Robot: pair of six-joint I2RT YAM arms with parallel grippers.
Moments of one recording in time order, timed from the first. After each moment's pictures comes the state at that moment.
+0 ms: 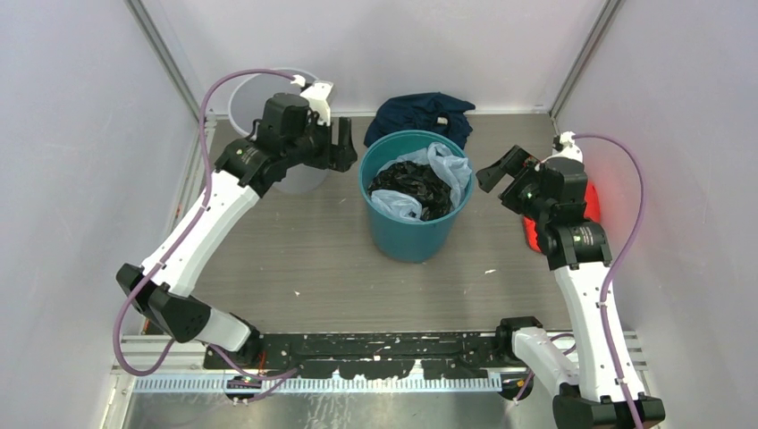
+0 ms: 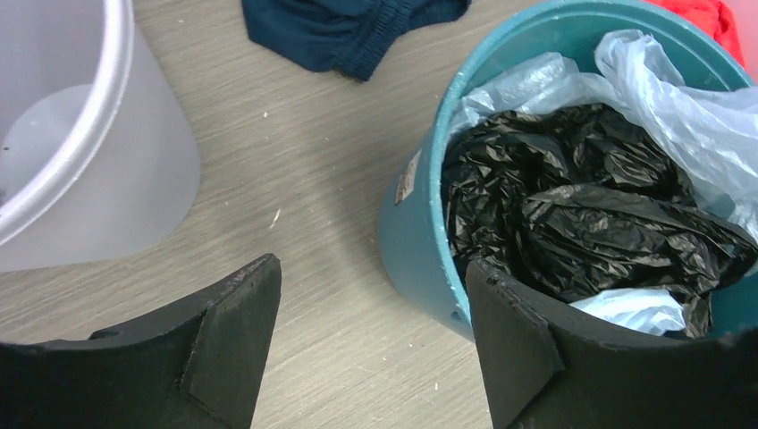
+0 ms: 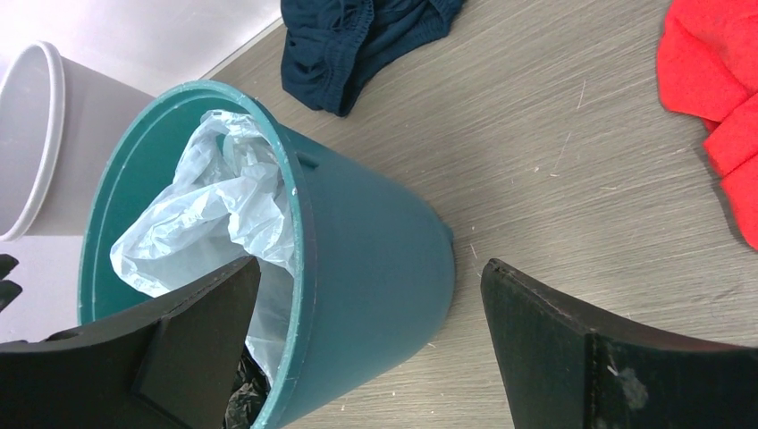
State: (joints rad) left arm -0.56 1.46 1.67 -0.72 0.01 -0.23; right arm 0.07 0.87 1.10 -0.66 -0.05 0.63
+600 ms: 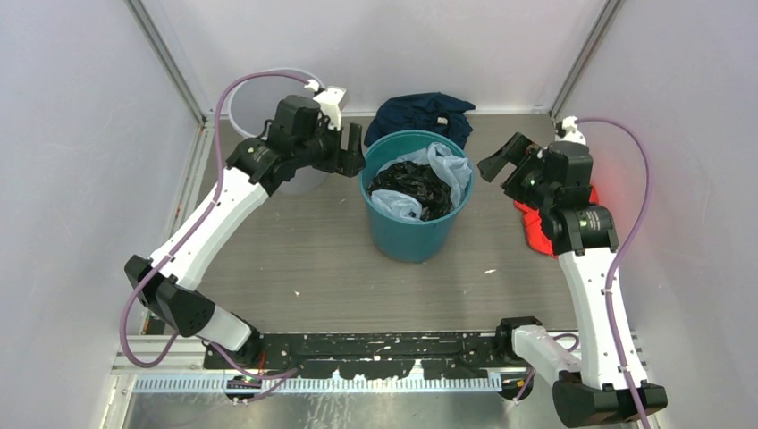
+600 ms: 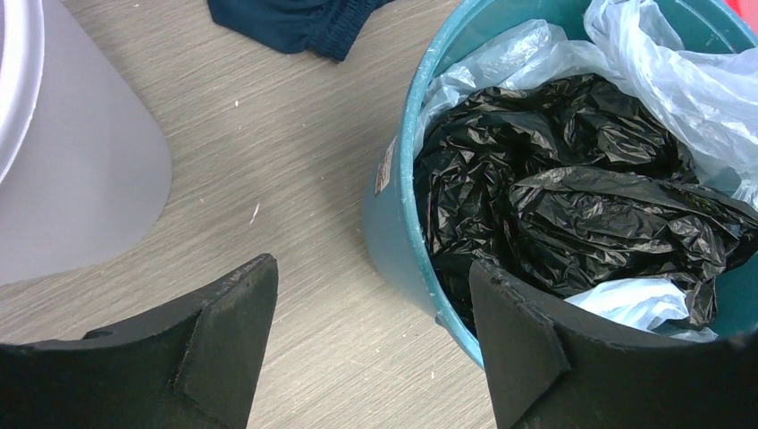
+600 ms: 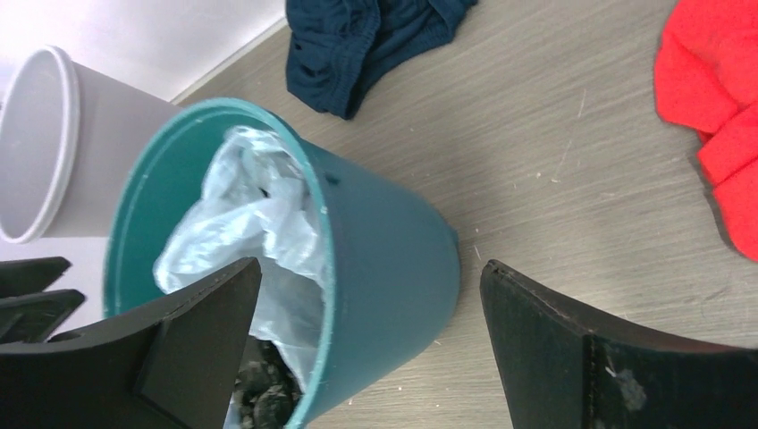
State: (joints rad) left arm -0.58 1.51 1.67 -0.72 0.06 -0.21; right arm 0.07 0.94 1.20 -0.73 -0.05 0.62
